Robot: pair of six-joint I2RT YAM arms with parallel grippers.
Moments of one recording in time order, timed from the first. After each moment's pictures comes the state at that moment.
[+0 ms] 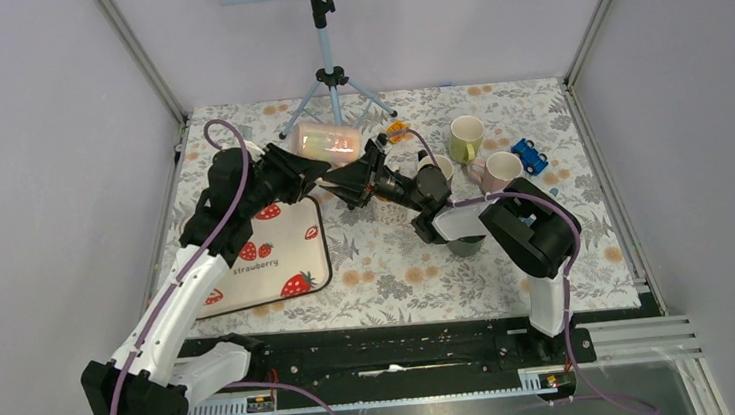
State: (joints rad) left arm -0.37 1.05 1.00 -0.27 0.27 -1.17; right arm 0.73 1.93 0.95 1.43 -0.50 1.91
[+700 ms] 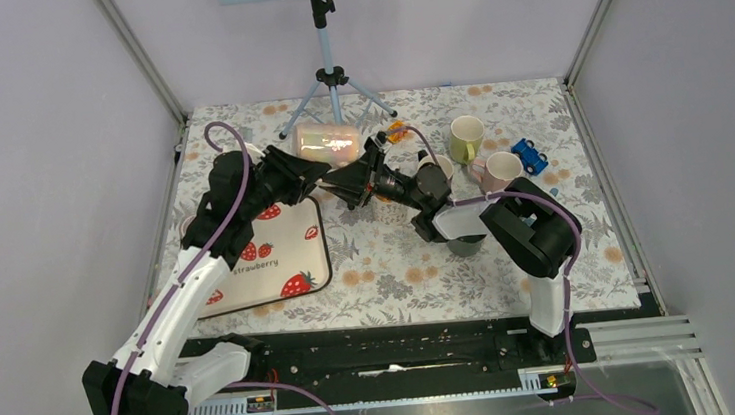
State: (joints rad) left arm -0.37 1.05 0.96 -0.22 0.27 -1.18; right arm 0.73 1.93 0.96 1.42 -0.53 1.87
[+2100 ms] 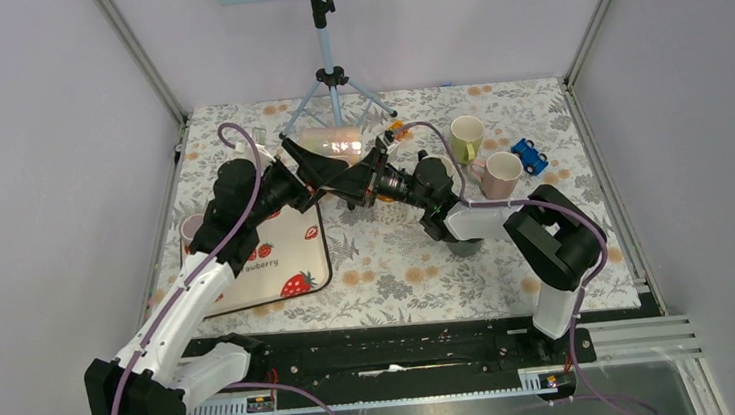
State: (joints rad) left arm -0.39 1.03 0.88 -0.05 0.37 -1.10; right arm 0.72 1.80 0.92 1.13 -0.50 1.63
